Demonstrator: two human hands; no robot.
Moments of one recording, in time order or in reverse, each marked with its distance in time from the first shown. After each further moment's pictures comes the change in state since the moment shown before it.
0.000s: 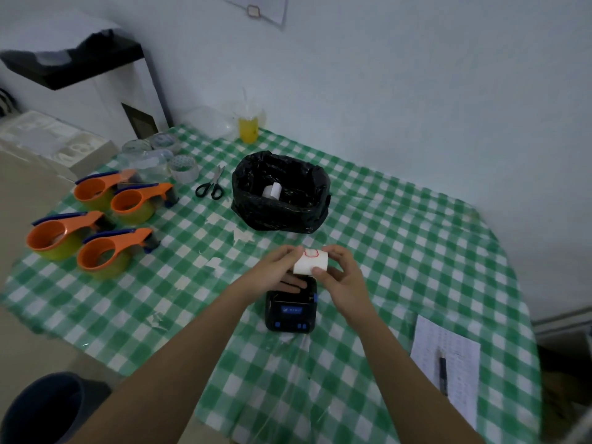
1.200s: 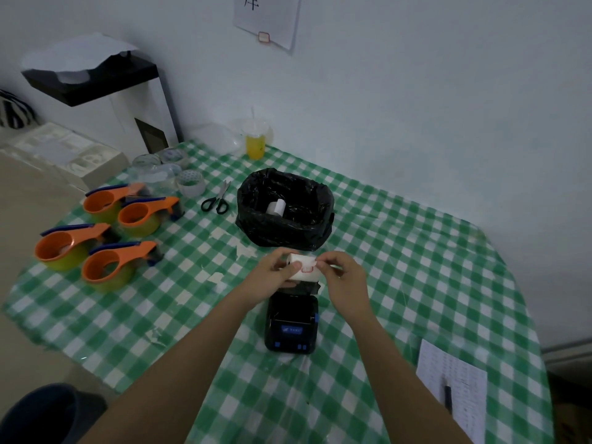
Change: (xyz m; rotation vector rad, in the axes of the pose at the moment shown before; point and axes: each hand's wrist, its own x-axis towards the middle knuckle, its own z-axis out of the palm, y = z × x) left_hand 0.024 -0.003 -0.018 0.060 0.124 0.198; right_hand 0.035 -0.018 0.005 -0.341 0.120 -0.180
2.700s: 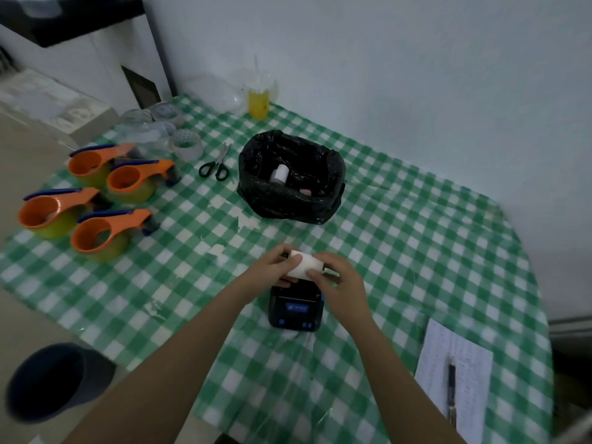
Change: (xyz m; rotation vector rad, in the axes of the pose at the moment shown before) left_hand 0.002 -0.034 -0.004 -0.036 -0.077 -0.215; right_hand -0.021 0.047 0.020 -0.086 -0.147 0.028
